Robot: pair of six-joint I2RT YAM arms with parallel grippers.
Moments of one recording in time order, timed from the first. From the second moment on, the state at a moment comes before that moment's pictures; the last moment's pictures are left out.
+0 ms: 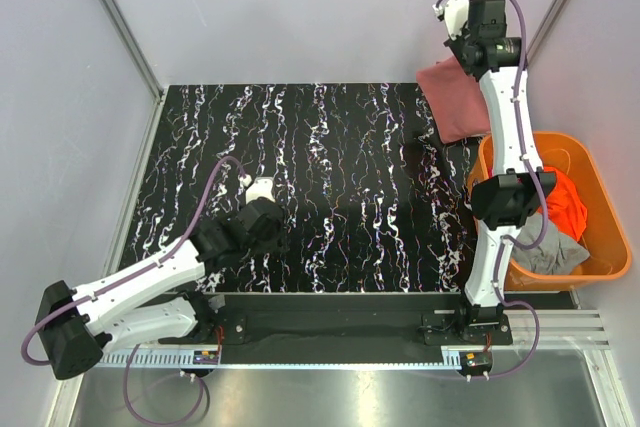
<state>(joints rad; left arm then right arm) -0.89 0.97 0.73 -0.66 -0.34 -0.74 0.07 2.11 2.48 -0.96 0.23 -0.60</state>
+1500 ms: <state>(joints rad) -0.89 1.03 0.73 -0.65 -0.31 -0.76 -0.02 2.19 2.55 -0.90 0.14 -0.58</state>
